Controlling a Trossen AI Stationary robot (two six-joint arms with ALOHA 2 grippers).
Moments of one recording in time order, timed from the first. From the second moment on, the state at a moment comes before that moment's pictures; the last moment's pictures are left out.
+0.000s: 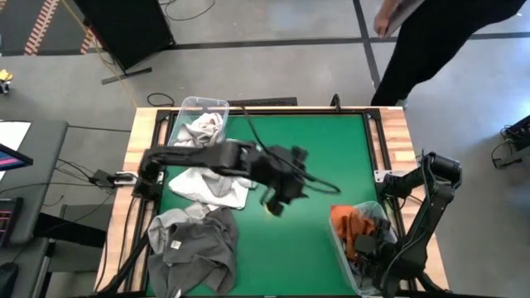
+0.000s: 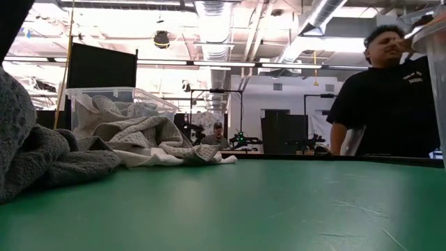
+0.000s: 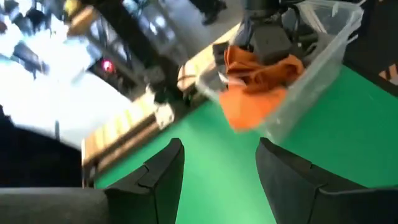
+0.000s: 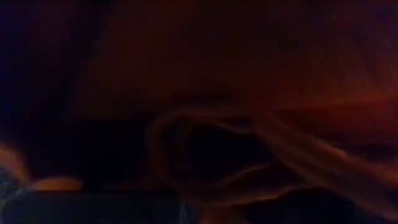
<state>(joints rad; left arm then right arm) -0.14 1.98 2.30 -0.83 -0.05 0.53 1.15 1.65 1.12 -1.20 0.24 1.49</state>
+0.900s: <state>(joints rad) -0.08 1.81 2.11 -1.28 0.17 0.42 1.15 1.27 1.12 -1.09 0.15 1.52</state>
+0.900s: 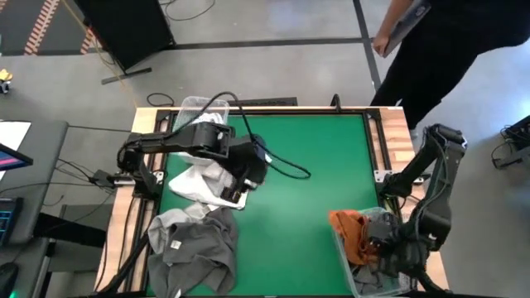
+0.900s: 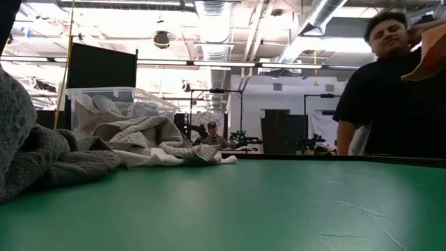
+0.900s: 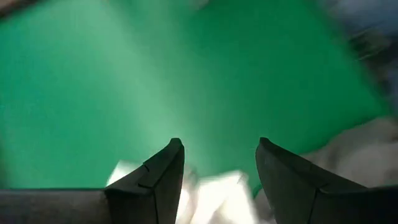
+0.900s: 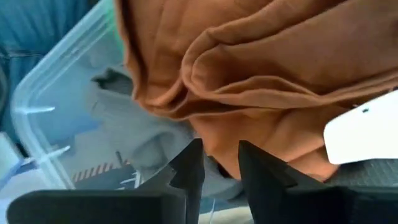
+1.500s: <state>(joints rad) -0.02 1.82 1.78 -1.13 0.31 0.46 1.08 1.24 1.12 -1.05 0.47 1.31</state>
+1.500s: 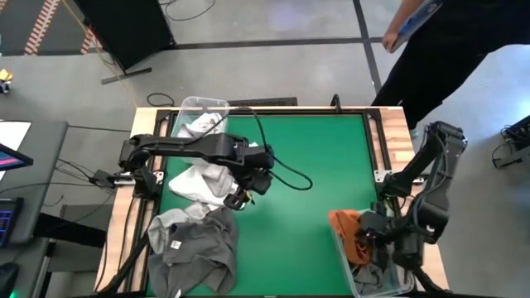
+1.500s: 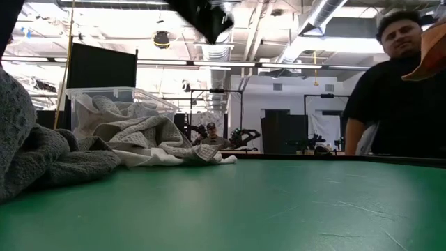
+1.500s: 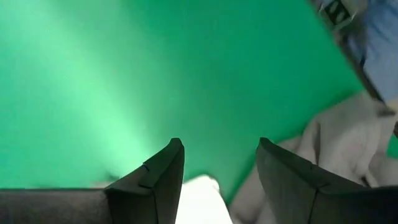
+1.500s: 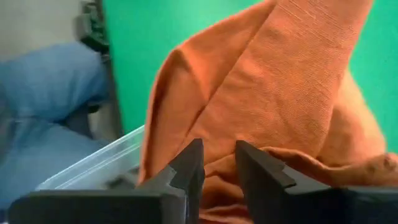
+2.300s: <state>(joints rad) 0.06 1.79 1.51 -1.00 0.28 0.46 1.06 1.50 1.05 -1.06 0.11 1.36</state>
